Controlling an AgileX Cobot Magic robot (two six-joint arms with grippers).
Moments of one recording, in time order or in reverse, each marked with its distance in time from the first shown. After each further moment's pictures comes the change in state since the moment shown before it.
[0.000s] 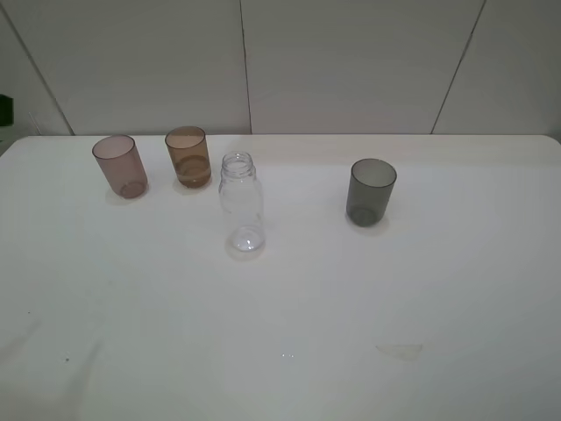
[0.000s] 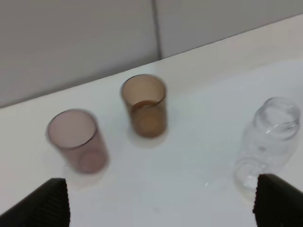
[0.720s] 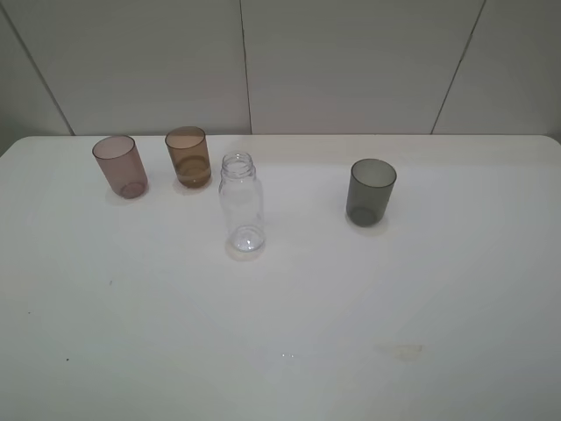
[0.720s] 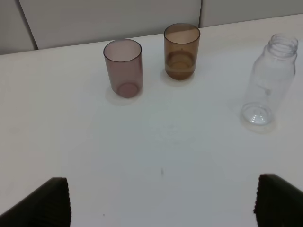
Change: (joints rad) left arm 0.128 -0.657 0.027 -0.050 0.576 -0.007; right arm 0.000 0.000 0.000 0.000 0.000 0.000
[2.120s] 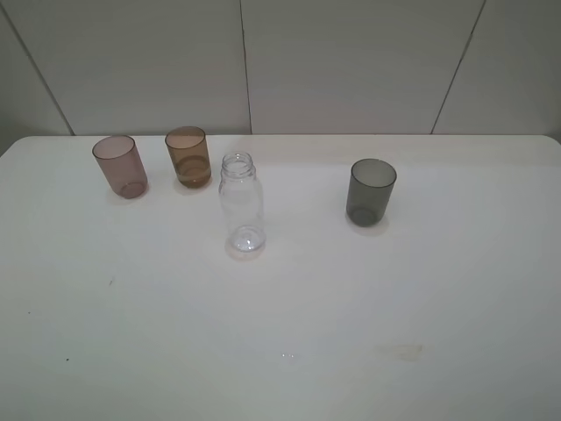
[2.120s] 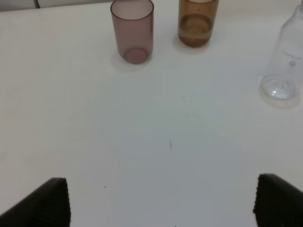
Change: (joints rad) left arm 0.000 -0.020 0.147 0.041 -0.055 -0.049; right arm 0.000 0.000 0.000 0.000 0.000 0.000
